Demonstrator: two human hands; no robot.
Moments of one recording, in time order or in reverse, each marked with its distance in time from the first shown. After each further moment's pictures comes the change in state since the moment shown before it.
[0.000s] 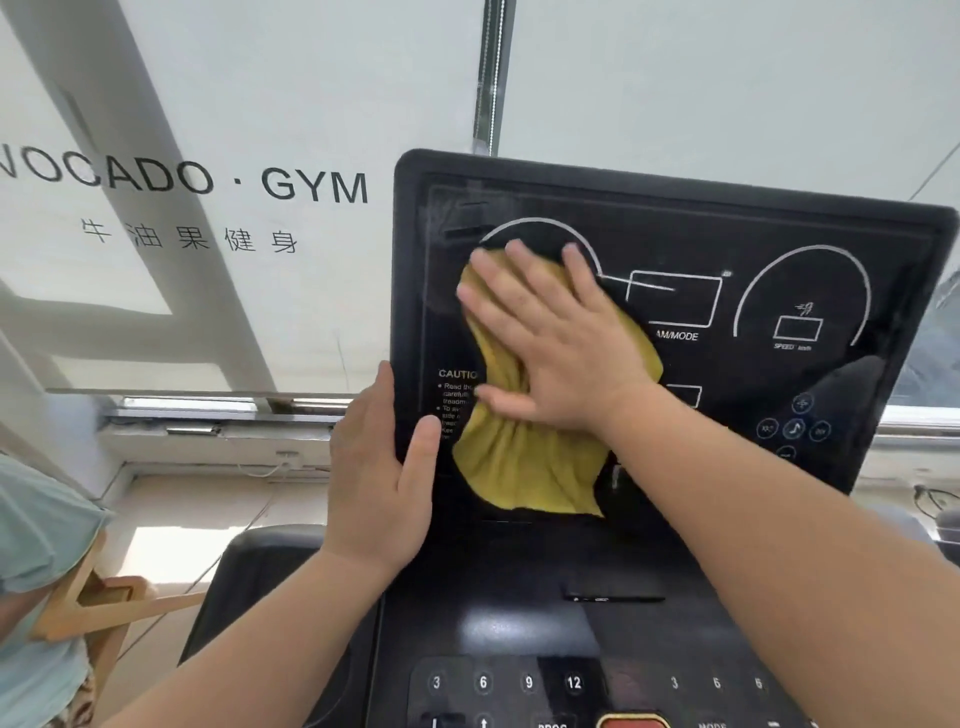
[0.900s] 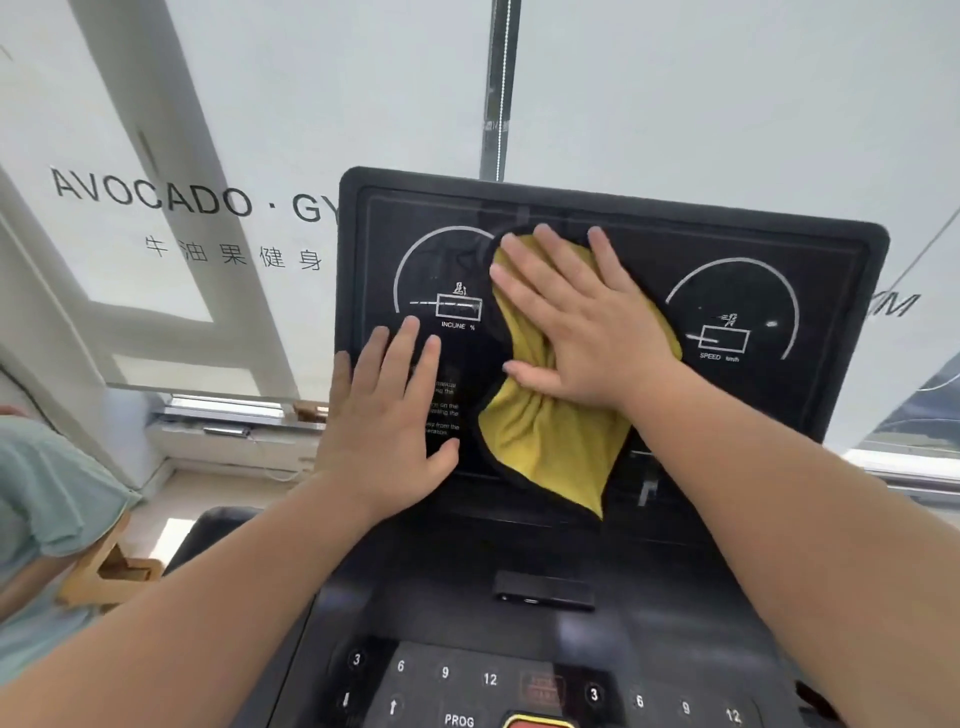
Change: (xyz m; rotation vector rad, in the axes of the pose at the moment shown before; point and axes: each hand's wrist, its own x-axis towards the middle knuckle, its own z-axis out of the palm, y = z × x) left_hand 0.006 0.062 0.036 0.860 -0.141 0.295; right_hand -0.048 0.084 -0.001 0.004 0.026 -0.020
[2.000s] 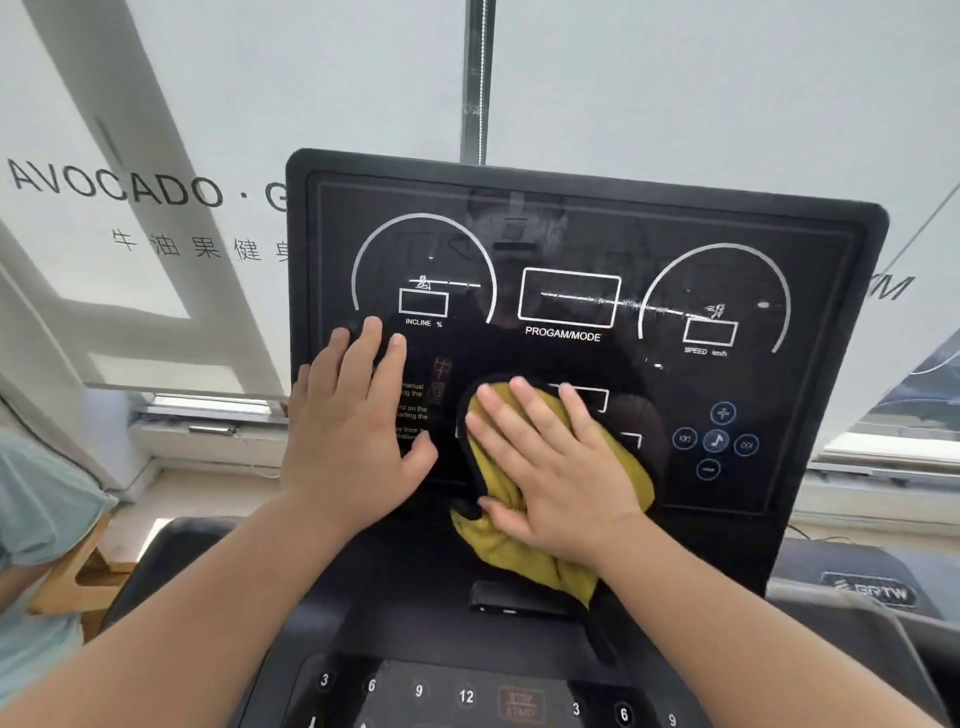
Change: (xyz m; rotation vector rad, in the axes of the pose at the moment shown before) left_hand 0.006 0.009 0.010 -0.058 0.117 -0.047; right_hand -0.102 -0.086 0.043 0.092 -0.057 0.019
